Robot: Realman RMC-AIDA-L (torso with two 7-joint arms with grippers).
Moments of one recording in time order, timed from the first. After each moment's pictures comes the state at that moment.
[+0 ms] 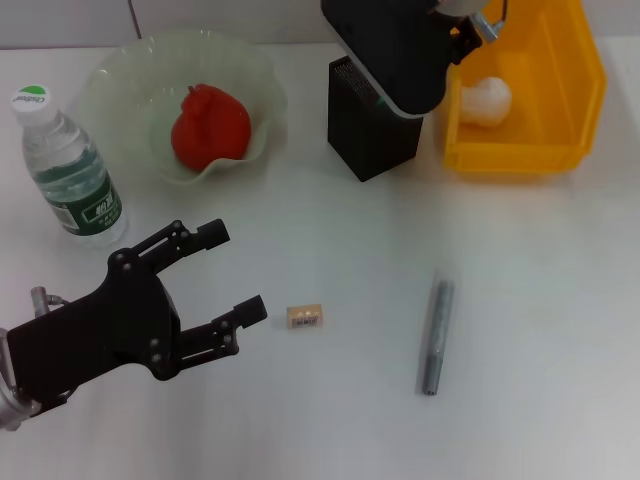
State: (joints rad) left arm -0.22 -2.08 1.00 0.45 1.44 1.77 -0.82; right arm 1.21 2.05 -1.73 -0.85 -2.92 -1.17 1.67
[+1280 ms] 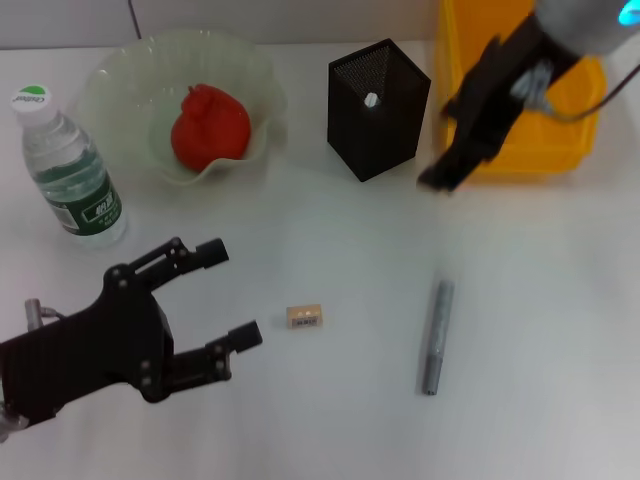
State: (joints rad) left arm -0.21 -2.06 1.01 0.47 1.48 1.80 -0.83; right arm 0.96 2.08 -1.29 -1.44 -2.62 -1.87 2.42
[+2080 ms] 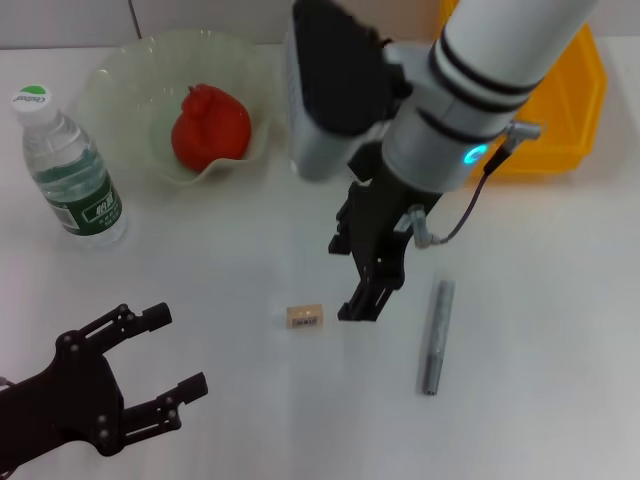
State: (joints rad) left arm -0.09 -2.03 0.99 0.47 1.54 1.72 -0.83; right arm 1.05 2.09 -1.65 -1.03 -2.37 -1.57 2.16
